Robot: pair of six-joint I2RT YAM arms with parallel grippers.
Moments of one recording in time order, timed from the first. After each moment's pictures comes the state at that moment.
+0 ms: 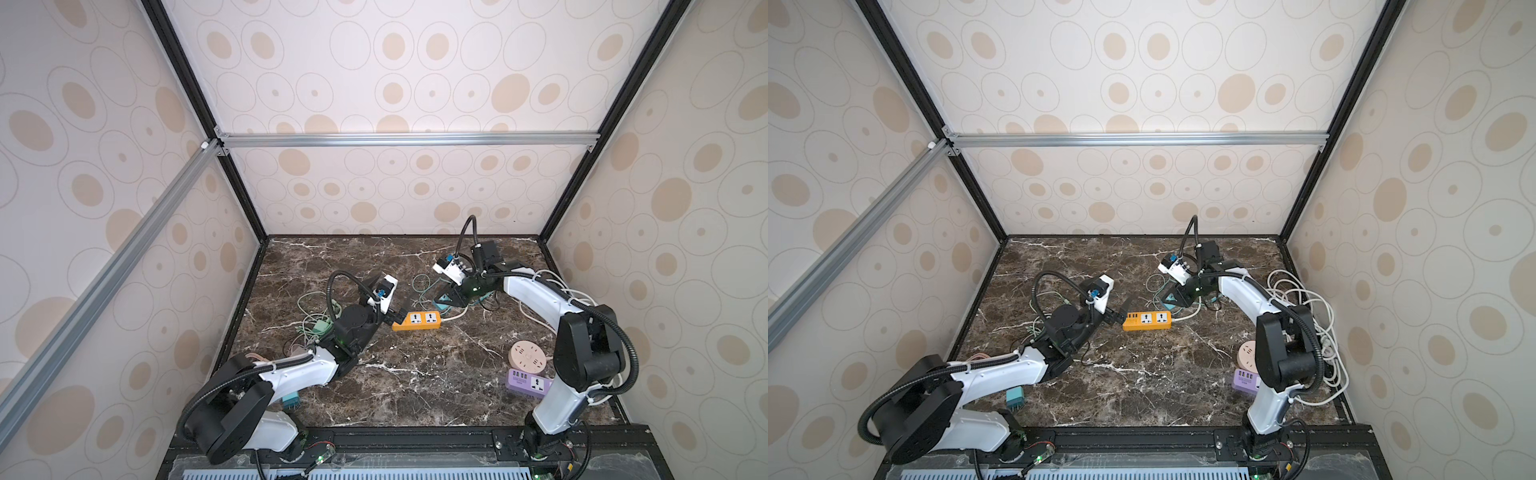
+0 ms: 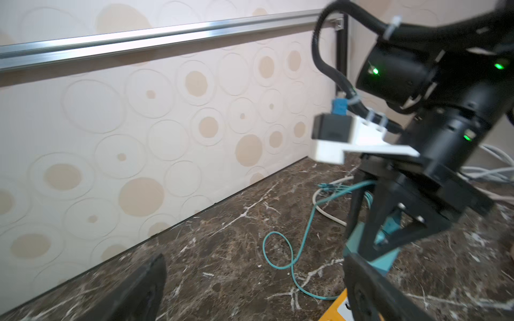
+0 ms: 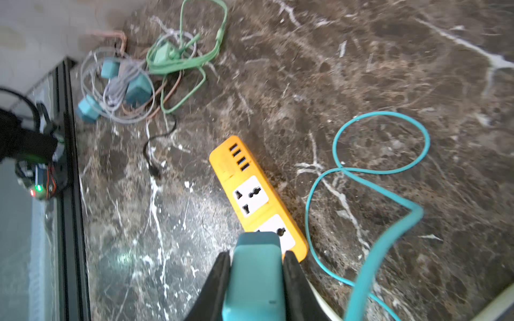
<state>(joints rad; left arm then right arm) -0.73 1.31 0.55 0.84 -0.26 0.14 0.31 1.76 1.35 -0.74 -0.67 -0.59</state>
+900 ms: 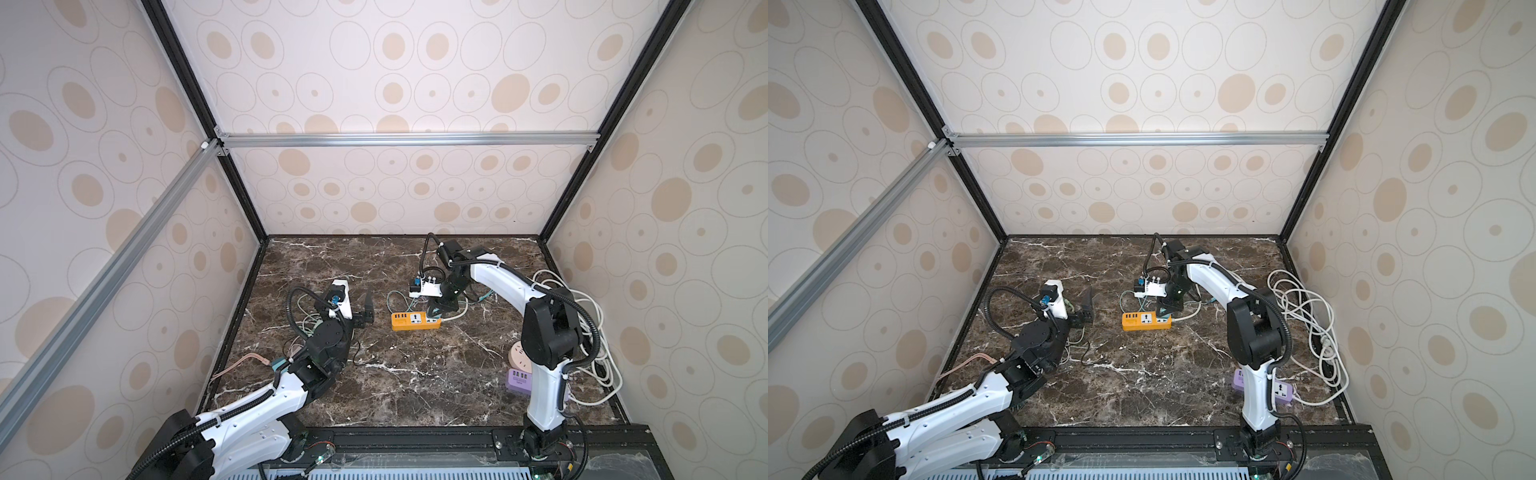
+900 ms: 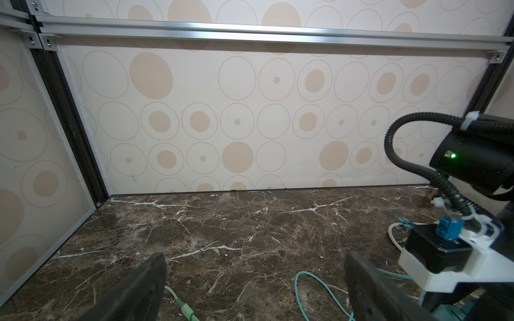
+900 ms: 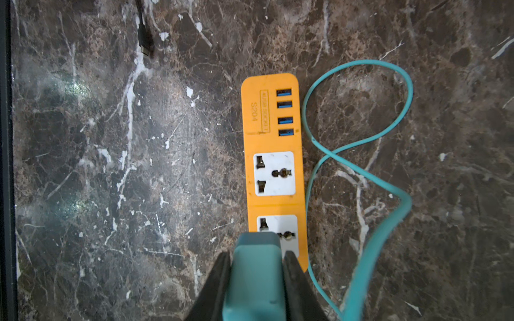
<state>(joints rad) -0.73 0.99 0.42 0.60 -0.64 -0.05 0.44 2.00 1.69 -1.11 -0.41 -1.08</state>
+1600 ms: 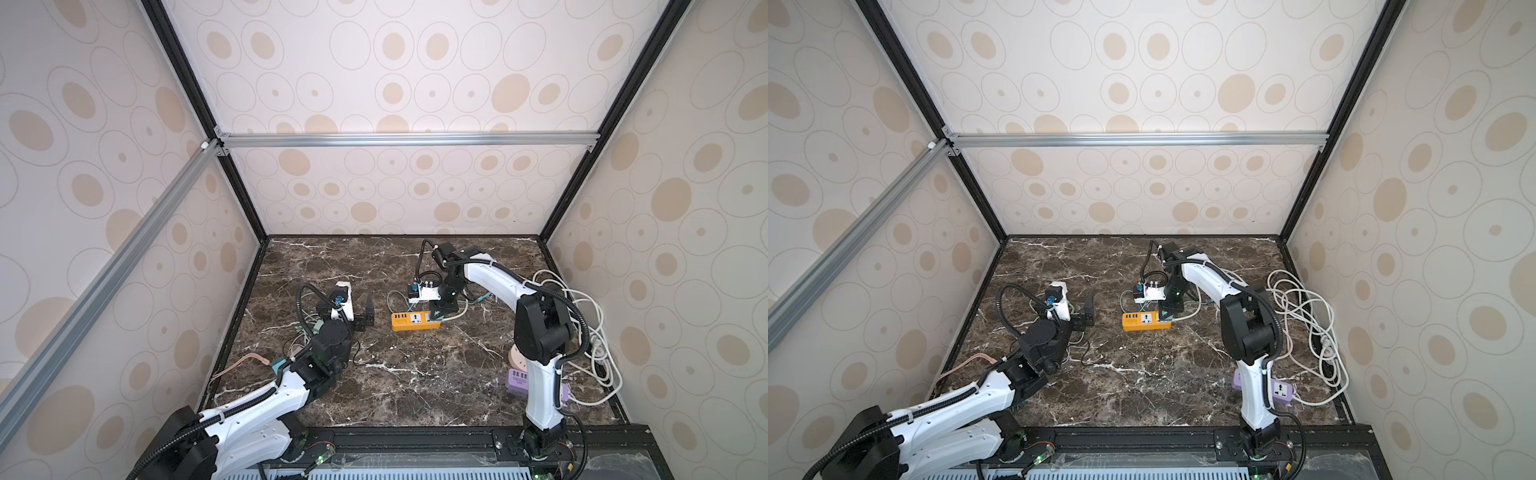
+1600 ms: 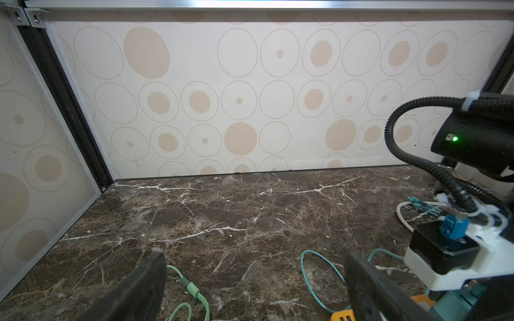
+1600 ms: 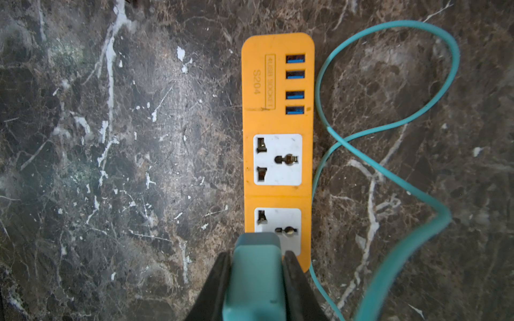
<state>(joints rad) -0.73 1.02 0.42 0.54 -0.65 -0.07 0.46 2.06 1.72 -1.15 -0.34 -1.13</state>
